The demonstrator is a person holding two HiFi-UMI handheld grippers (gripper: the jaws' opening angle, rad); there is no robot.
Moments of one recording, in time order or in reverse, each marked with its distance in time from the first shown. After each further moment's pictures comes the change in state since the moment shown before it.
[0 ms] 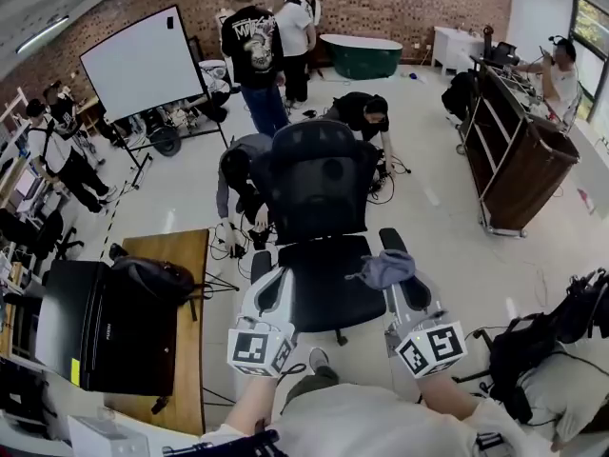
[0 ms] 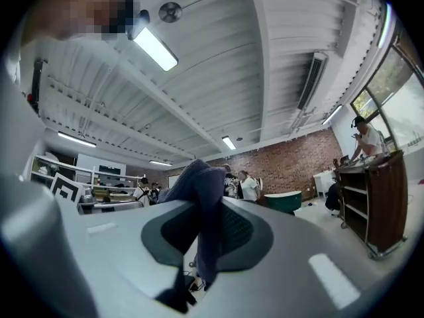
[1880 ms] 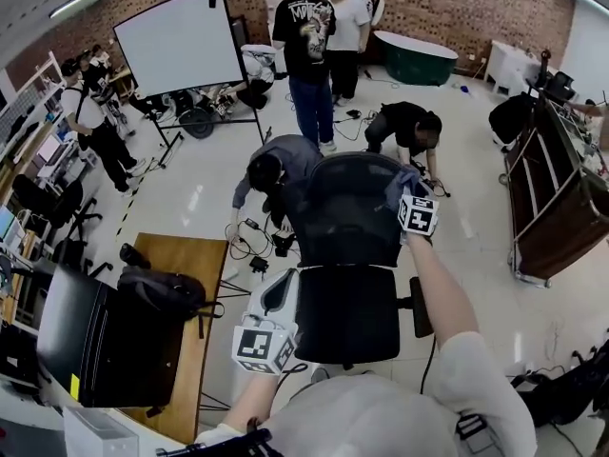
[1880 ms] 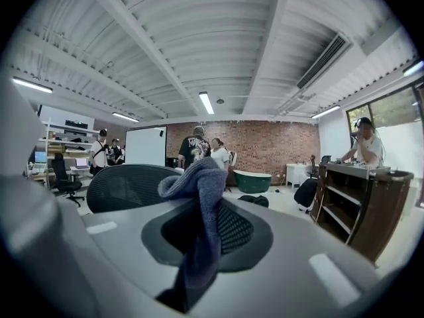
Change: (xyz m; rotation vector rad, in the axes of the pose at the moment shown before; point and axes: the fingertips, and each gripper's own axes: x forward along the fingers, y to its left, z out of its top) left arm 0.161 0.102 -0.057 0.006 0.071 0.141; right arm 0.404 -0.366 -0.295 -0.063 0.467 -0.285
